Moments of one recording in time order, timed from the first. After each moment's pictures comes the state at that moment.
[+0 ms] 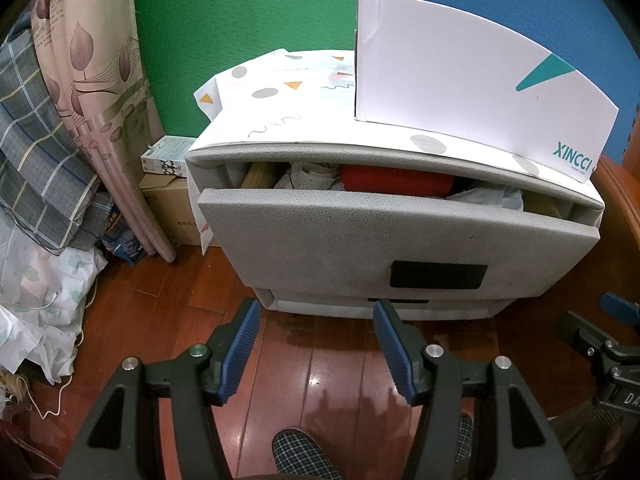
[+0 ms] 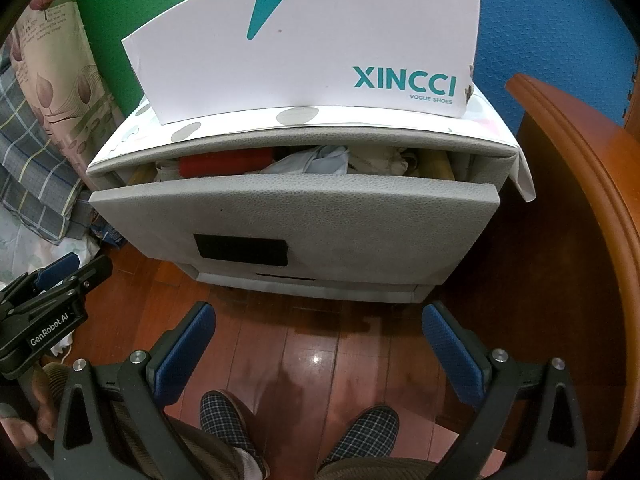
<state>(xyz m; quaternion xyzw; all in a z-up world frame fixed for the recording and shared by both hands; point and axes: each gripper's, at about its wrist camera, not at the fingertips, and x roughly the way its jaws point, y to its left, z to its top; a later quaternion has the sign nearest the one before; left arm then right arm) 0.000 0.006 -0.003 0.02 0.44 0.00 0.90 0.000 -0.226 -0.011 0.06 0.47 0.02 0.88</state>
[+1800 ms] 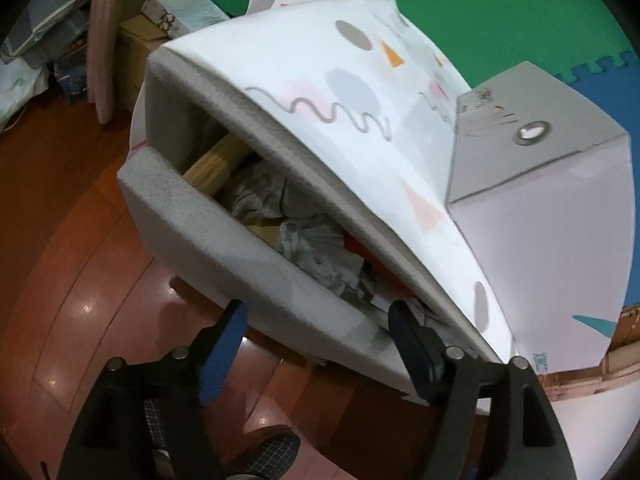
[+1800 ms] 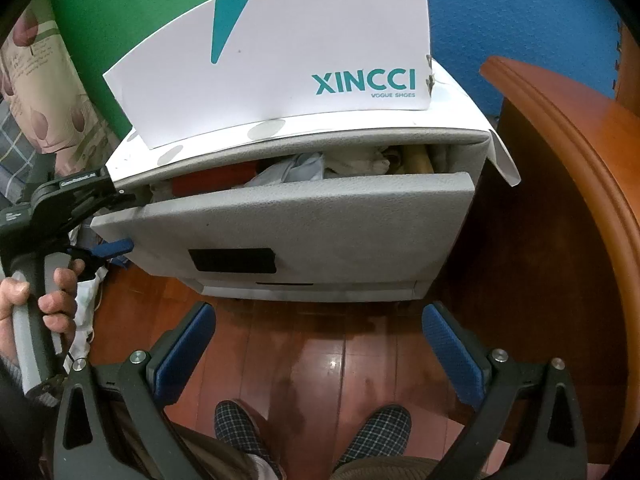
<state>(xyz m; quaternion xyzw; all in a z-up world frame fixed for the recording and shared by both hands) 0.118 0.061 -0.041 -0.32 0.53 -0.01 0.79 -0.003 -0.249 -0.009 0.10 0.47 0.01 0.88</state>
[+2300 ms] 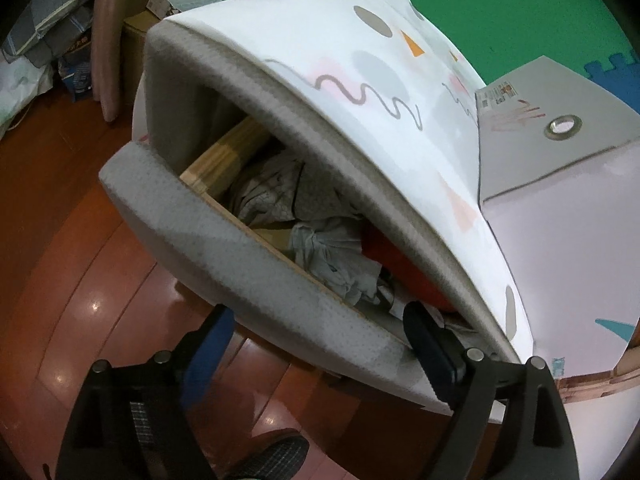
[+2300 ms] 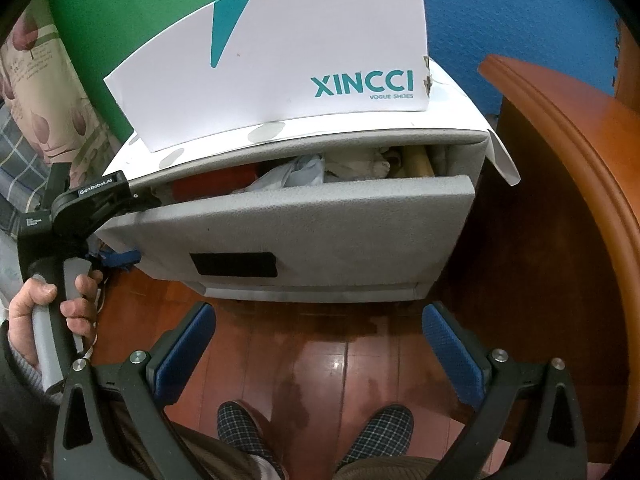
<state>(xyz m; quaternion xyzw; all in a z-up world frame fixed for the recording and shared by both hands) 0.130 0.055 -0.054 -0.31 0.53 0.00 0.79 -0.004 -0.250 -0.007 0.11 0.46 0.01 0.88</state>
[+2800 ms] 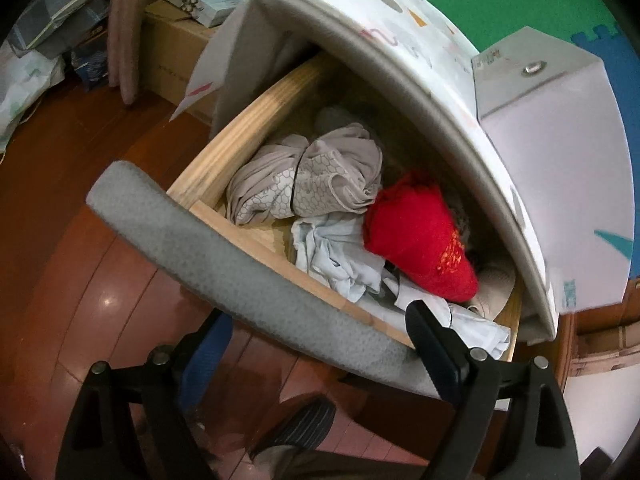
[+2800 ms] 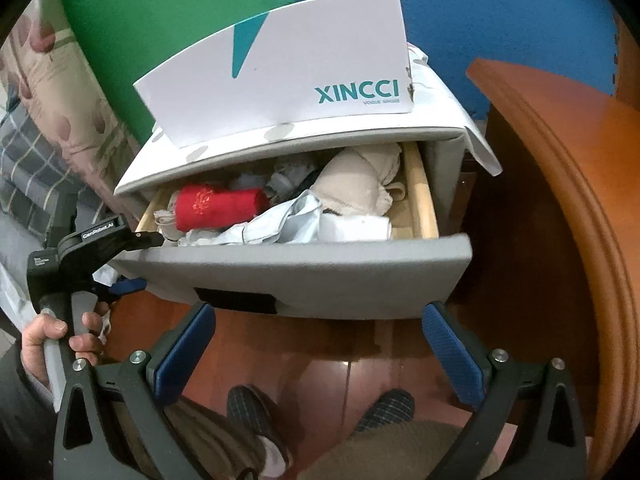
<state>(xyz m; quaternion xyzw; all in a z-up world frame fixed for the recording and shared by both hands) 0.076 0.067 -0.048 -0.29 0.56 -0.01 0.77 -0.034 -0.262 0.017 0.11 0.46 0.04 0.88</state>
